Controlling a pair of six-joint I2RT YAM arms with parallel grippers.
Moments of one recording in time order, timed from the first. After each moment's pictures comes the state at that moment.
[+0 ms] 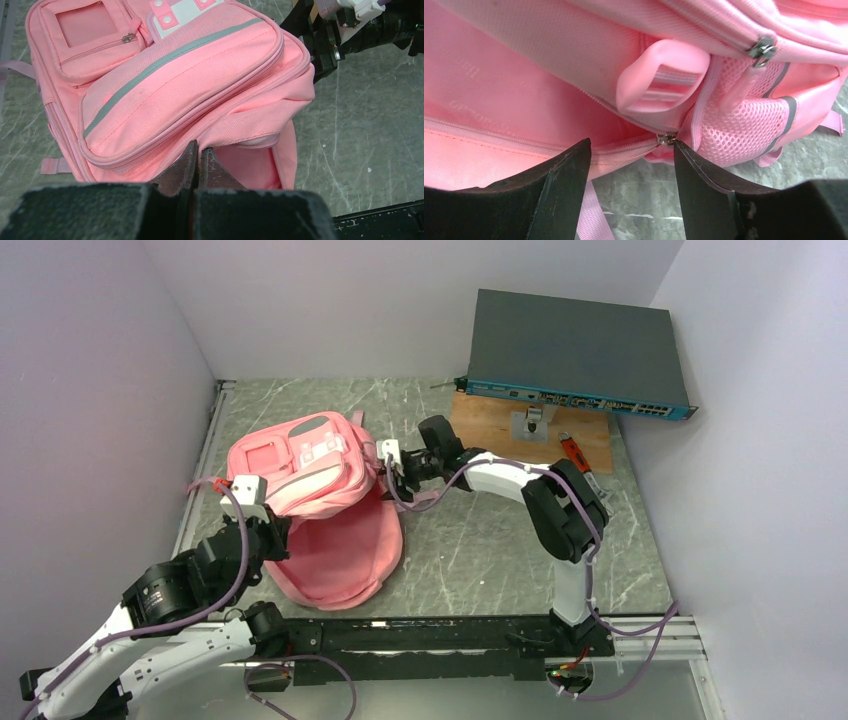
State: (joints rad) left arm -0.99 0.44 0.93 -0.97 -0.72 -0.54; right arm 0.66 1.95 1.27 0.07 -0.82 -0.71
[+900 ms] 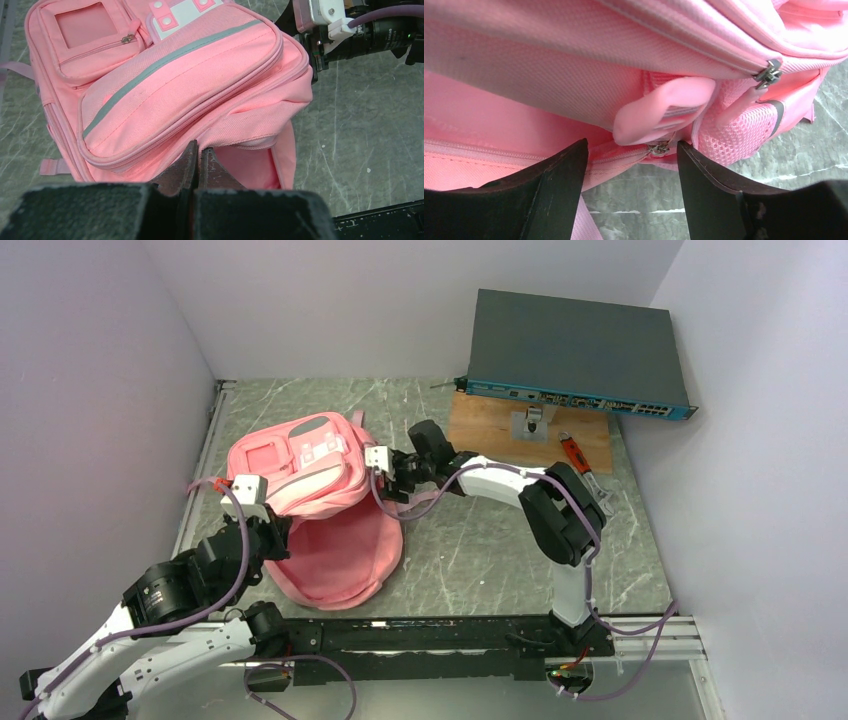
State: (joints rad) left arm -0.99 0.44 0.93 -0.96 -0.72 -0.54; right arm 0.72 1.95 1.29 0.05 -0.63 -0.76
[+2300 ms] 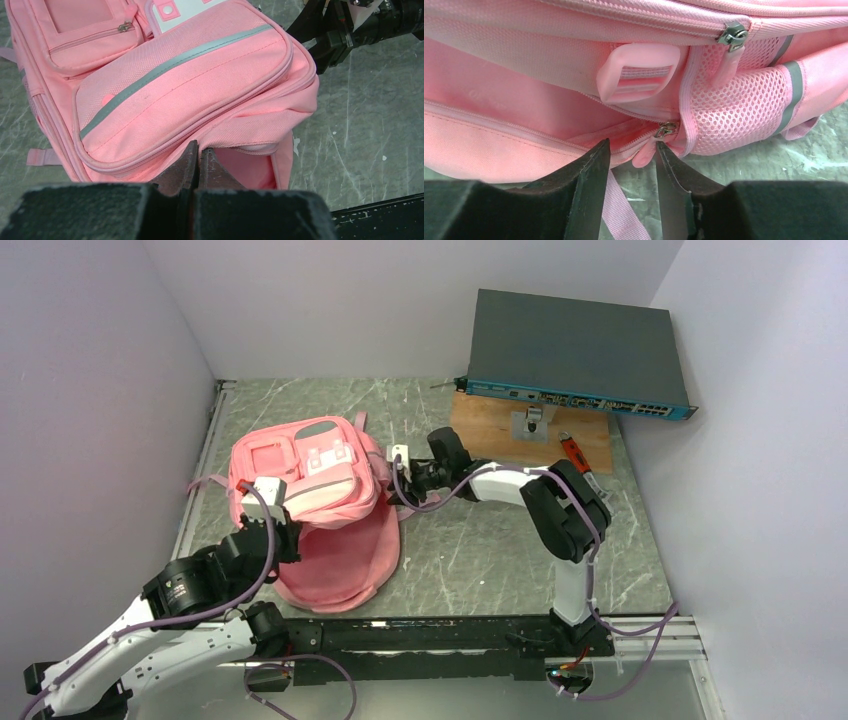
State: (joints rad) left arm -0.99 0.48 0.86 -0.94 -0.69 -0.55; right arm 0.64 1.95 1.15 0.18 -0.82 -0.56
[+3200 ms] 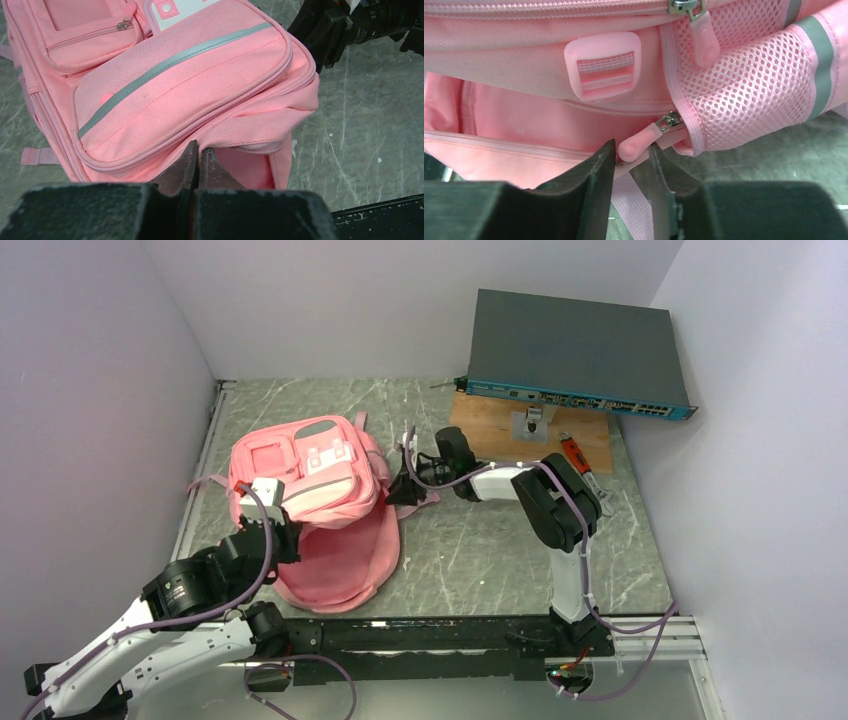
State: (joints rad) left arm -0.99 0.47 0.85 -0.94 -0.69 -0.56; right arm 0.60 2.04 1.14 0.40 -0.98 -0.16
